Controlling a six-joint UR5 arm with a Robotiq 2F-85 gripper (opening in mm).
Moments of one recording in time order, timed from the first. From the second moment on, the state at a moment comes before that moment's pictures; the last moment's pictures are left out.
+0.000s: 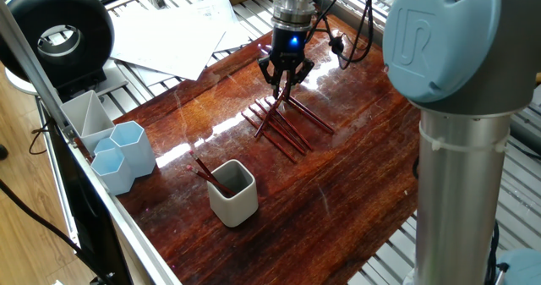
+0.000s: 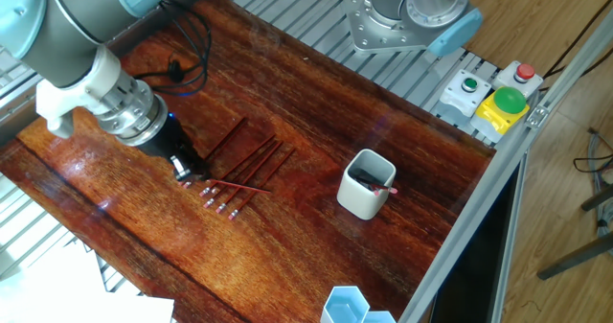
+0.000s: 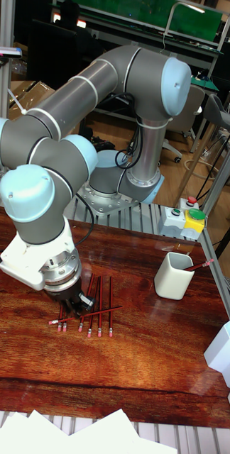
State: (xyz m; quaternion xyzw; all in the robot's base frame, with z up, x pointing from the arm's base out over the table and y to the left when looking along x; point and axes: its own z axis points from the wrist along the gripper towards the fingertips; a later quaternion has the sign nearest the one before) arm 0.590 -0.041 0.014 -0.24 -0.95 -0.12 0.14
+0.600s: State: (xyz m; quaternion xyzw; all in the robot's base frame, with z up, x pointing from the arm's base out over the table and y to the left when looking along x) arm 0.592 -0.040 0.009 -0.25 -0.95 -0.12 0.14
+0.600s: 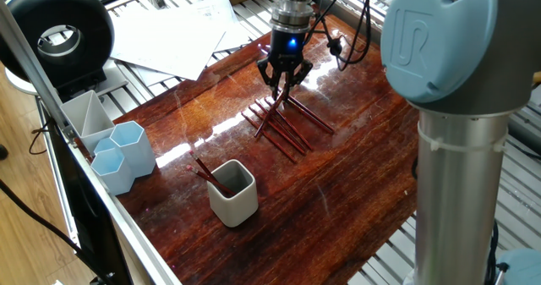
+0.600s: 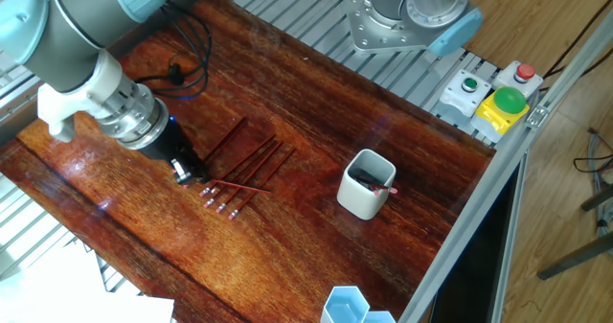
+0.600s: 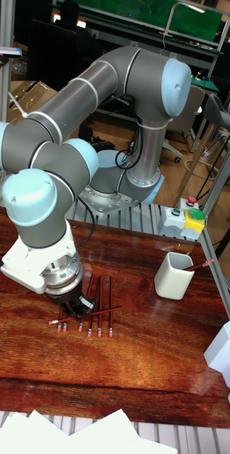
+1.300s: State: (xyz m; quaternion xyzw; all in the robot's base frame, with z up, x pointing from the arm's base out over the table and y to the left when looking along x) arm 0.595 -0.039 0.007 -0.25 -0.95 -0.12 0.14
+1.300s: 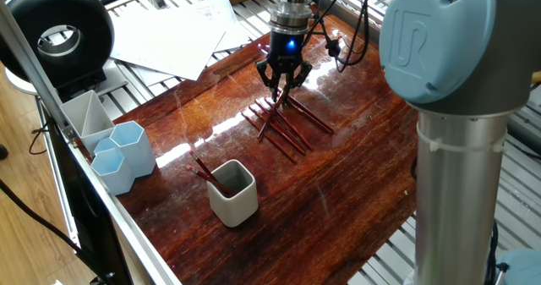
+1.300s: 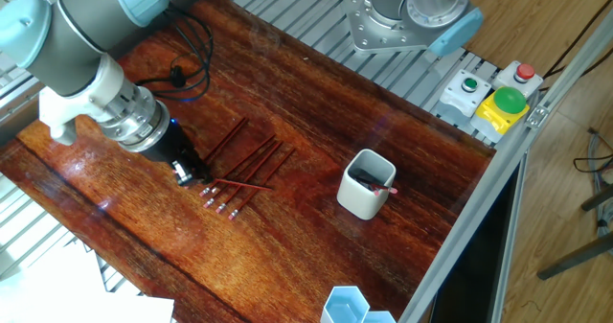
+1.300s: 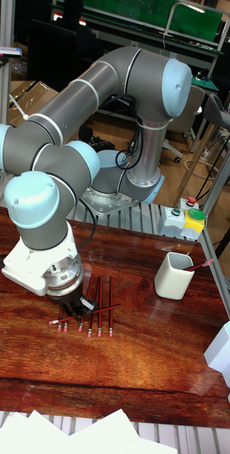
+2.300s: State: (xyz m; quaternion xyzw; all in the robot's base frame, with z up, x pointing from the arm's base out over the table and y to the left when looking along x) arm 0.608 -0.045 0.004 -0.25 -0.96 -0.09 0.11
